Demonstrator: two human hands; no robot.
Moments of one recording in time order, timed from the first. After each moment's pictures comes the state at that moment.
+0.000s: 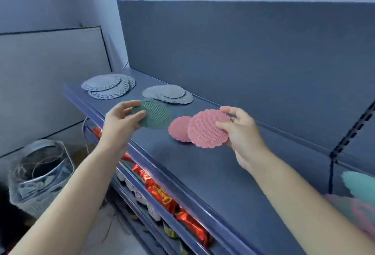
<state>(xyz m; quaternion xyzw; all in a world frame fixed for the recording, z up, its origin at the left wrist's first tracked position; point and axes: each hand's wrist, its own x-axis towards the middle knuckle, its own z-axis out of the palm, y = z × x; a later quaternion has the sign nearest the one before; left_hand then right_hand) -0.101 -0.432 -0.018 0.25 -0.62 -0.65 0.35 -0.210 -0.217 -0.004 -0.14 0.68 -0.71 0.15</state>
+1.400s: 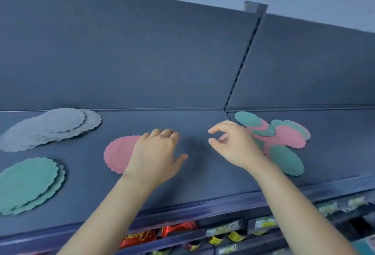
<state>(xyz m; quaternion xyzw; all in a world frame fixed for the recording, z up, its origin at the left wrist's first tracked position) -0.186 -0.389 -0.017 -0.31 -0.94 -0.10 0.12 -0.144 -0.188 0.004 0.09 0.95 -0.28 -0.08</state>
